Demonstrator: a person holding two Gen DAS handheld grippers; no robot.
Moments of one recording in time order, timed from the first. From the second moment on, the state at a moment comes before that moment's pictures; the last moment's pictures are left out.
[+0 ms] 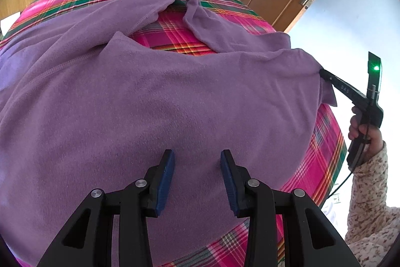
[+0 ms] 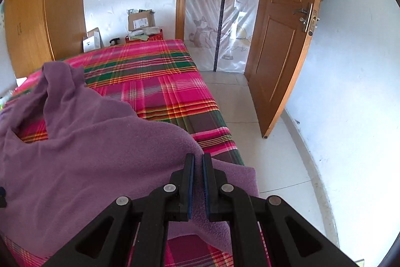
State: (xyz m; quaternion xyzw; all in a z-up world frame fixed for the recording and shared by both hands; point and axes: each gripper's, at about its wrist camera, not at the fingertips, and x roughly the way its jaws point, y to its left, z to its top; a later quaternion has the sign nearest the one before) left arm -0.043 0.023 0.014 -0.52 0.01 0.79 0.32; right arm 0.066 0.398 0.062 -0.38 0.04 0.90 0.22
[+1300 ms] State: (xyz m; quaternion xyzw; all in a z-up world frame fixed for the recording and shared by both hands) left arm -0.029 0.085 0.015 -0.52 0.05 0.76 0.39; right arm 0.104 0.455 0.037 -0.36 0.20 0.89 0.21
